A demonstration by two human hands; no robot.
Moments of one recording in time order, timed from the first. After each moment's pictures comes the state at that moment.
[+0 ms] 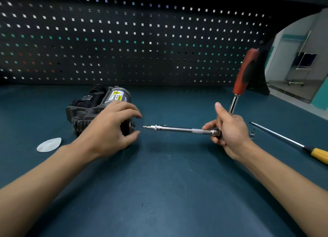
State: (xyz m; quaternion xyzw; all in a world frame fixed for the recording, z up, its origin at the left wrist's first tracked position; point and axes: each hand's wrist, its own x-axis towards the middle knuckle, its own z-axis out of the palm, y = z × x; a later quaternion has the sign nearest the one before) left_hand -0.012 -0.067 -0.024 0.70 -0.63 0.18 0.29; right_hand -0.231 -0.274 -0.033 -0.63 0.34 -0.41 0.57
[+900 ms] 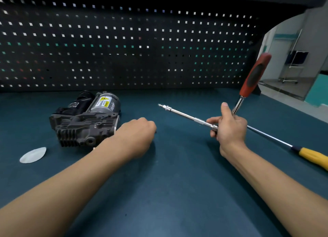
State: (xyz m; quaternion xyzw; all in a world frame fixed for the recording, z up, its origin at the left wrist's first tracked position) left_hand -0.061 -0.151 -0.023 0.83 -0.55 0.11 -0.04; right_hand -0.235 -0.300 -0.039 -0.52 0.40 -0.55 0.52
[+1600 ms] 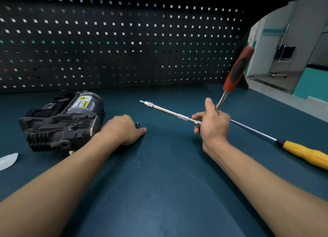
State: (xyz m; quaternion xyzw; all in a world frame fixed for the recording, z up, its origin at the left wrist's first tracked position) left_hand -0.032 -0.202 -0.045 0.92 -0.39 0.00 0.07; right_hand -0.231 -0.304 -0.040 -0.47 0.38 -0.57 0.55
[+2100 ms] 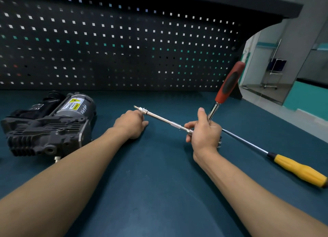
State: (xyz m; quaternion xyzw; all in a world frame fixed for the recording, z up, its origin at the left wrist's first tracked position) left_hand -0.023 -0.262 -0.052 0.87 -0.46 -0.01 0.19; right_hand -0.224 -0.308 -0.043 -0.47 0.39 -0.57 0.55
